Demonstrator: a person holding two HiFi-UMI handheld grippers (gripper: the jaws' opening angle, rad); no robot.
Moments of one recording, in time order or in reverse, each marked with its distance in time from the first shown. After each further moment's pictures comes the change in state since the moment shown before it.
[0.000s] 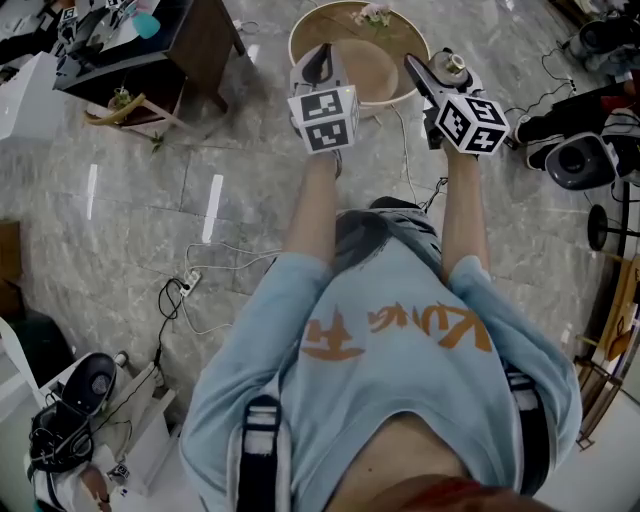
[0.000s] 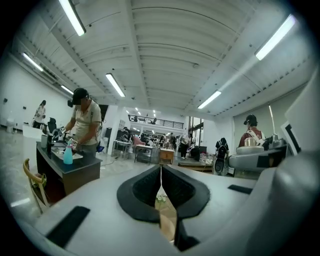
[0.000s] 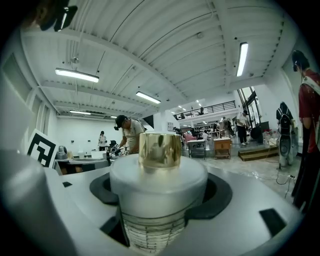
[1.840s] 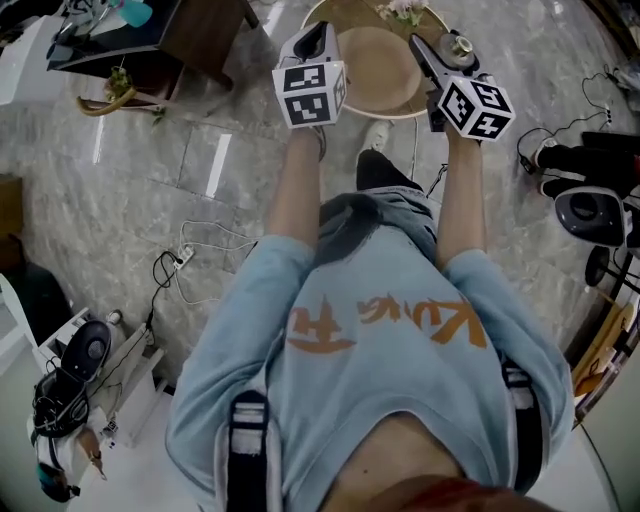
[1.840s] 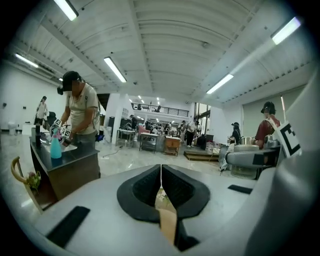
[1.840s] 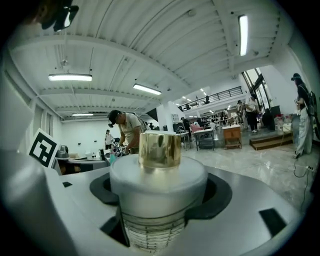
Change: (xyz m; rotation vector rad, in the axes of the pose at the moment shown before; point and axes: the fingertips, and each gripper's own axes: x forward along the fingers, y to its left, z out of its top) left arm 0.199 0.044 -0.031 -0.004 0.163 0.057; right arm 0.192 -0.118 -0.030 0.077 0.085 0.101
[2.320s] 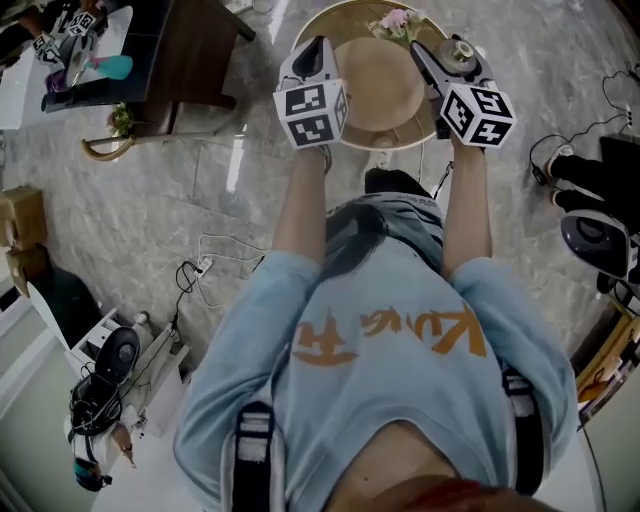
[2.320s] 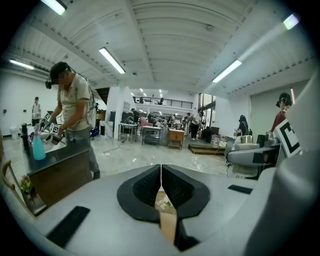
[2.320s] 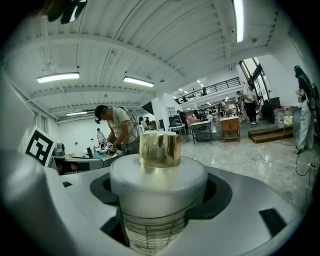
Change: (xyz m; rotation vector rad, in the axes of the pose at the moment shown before) left arm 0.150 -0.010 0.013 0.009 0.082 0.056; right arm 0.106 -0.124 0.010 0.039 0.082 -0.003
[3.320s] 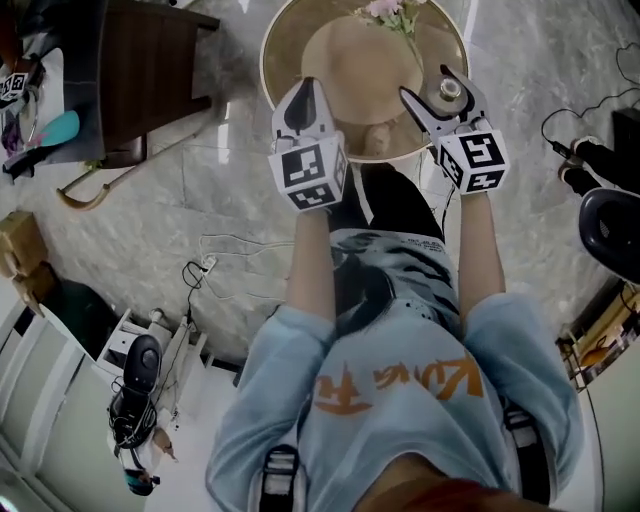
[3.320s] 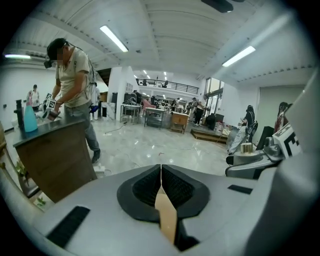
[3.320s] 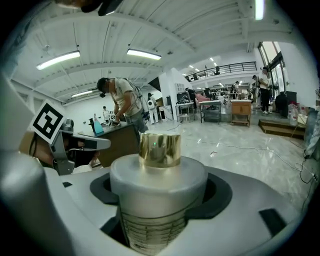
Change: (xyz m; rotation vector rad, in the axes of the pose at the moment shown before) left arm 0.099 0.022 -0.123 -0.041 0.195 0.027; right arm 0.081 -0.046 -0.150 -0.076 0.267 0.086
